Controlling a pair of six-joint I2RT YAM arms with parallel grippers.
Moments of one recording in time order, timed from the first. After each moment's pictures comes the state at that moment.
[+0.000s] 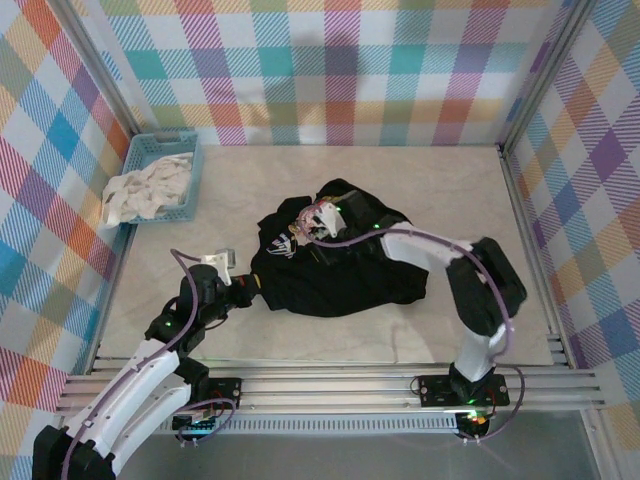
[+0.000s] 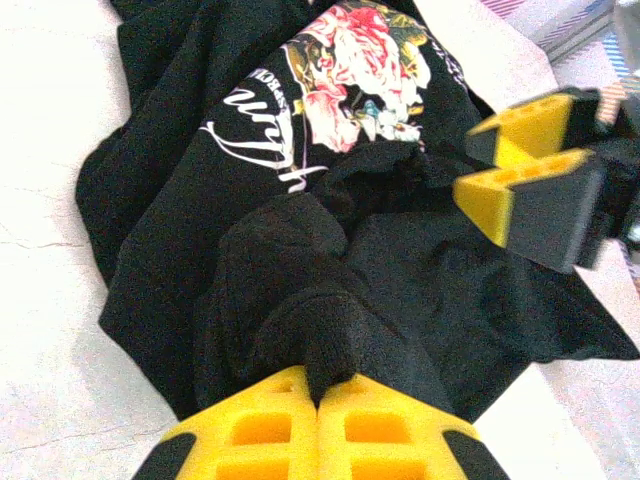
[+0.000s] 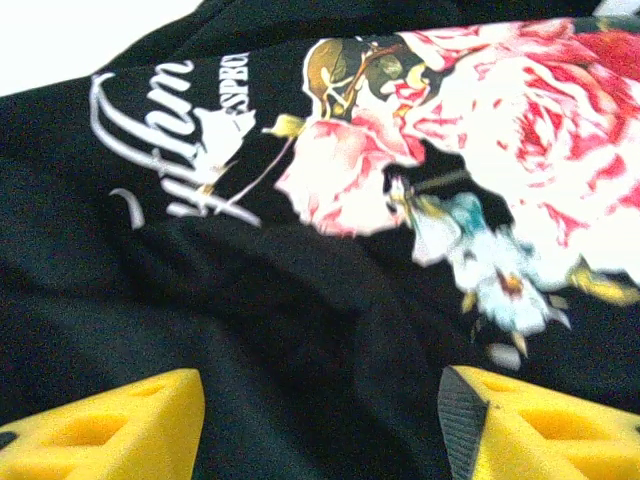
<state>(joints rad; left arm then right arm) -0.40 0.65 0.35 -0.25 0.17 -0.62 0.68 1.83 1.24 -0.31 -0.20 -0.10</state>
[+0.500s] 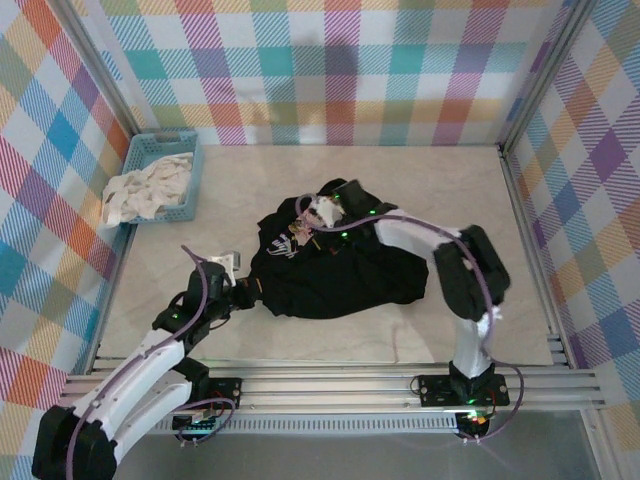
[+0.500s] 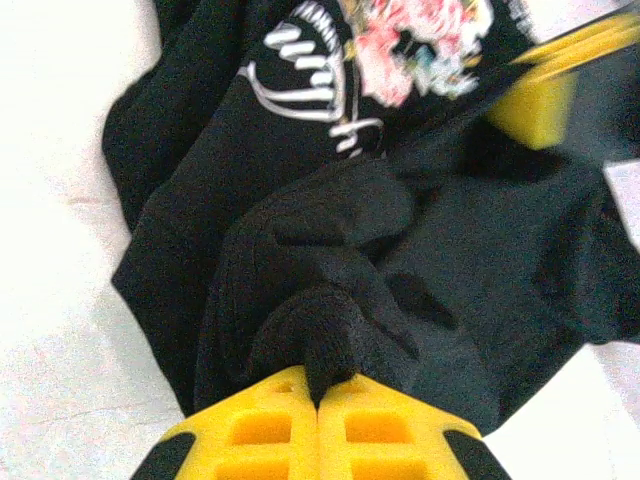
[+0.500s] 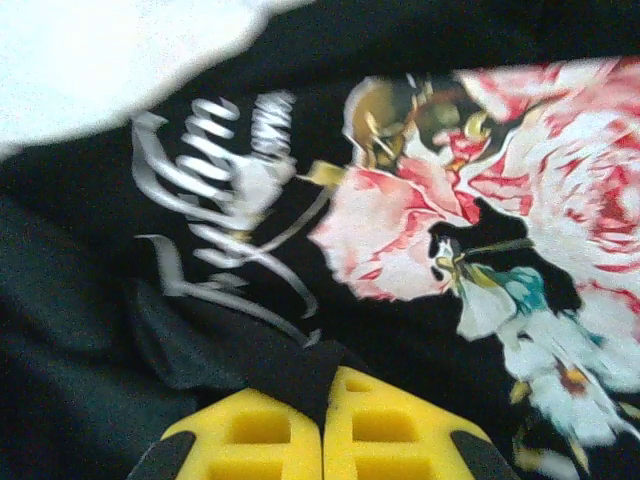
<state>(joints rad) -0.40 0.79 0.36 -0.26 0.17 -0.60 0.59 1.85 1.30 -0.32 -0.46 -0.09</state>
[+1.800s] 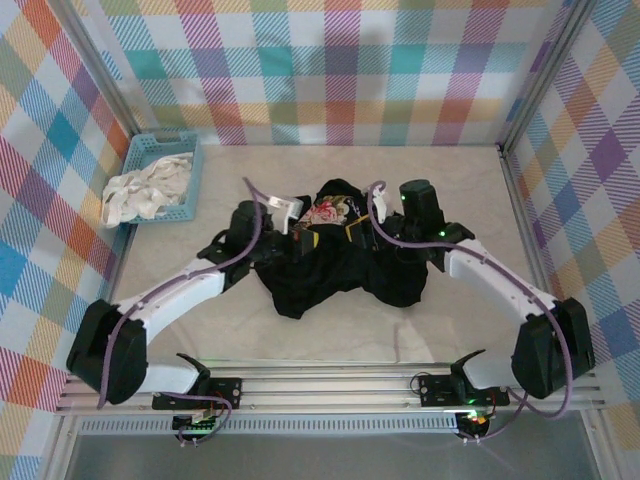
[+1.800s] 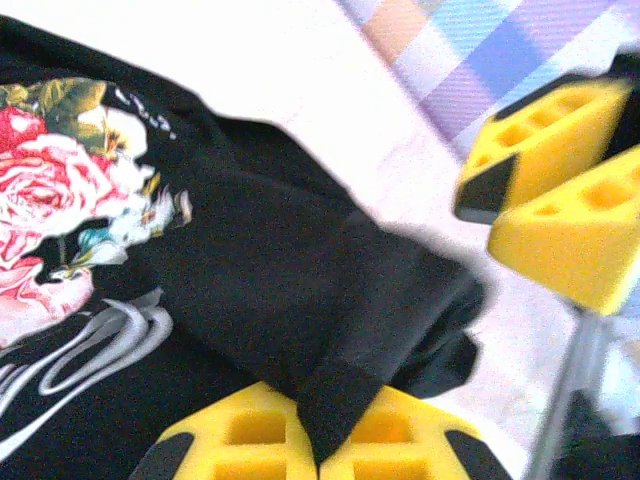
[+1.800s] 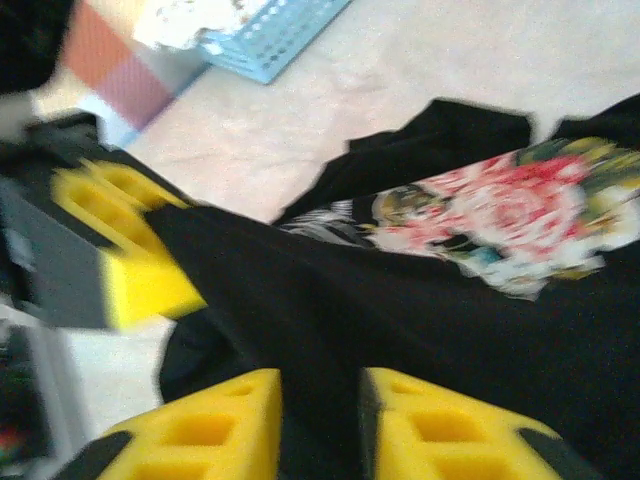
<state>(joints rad) -0.53 1.31 0.82 0.05 0.49 -0.43 0.48 1.32 0.99 -0.26 -0.51 0.08</state>
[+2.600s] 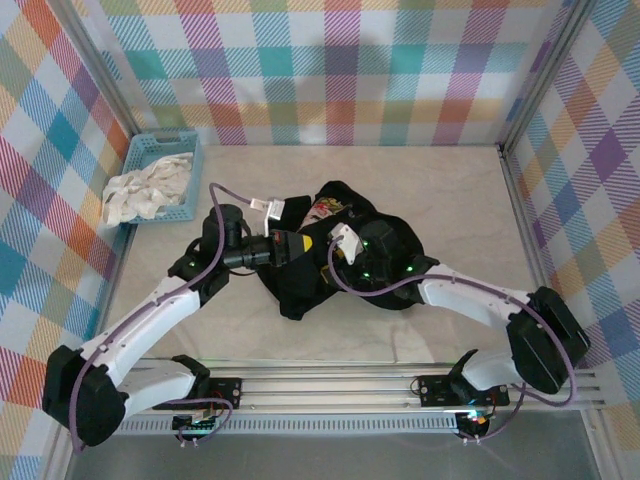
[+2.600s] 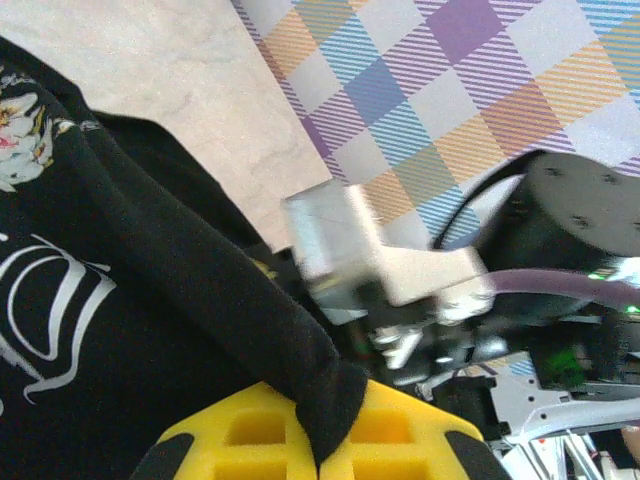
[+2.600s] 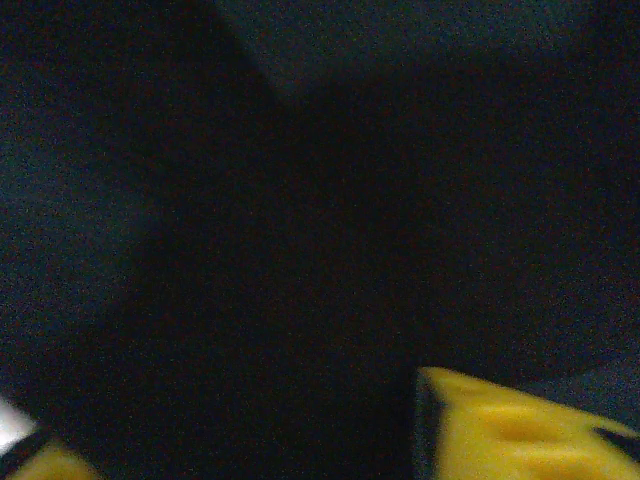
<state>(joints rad) -0.51 1.09 0.82 -0.08 0.63 -0.62 0.76 1.38 0.80 -0.05 -0.24 -0.02</state>
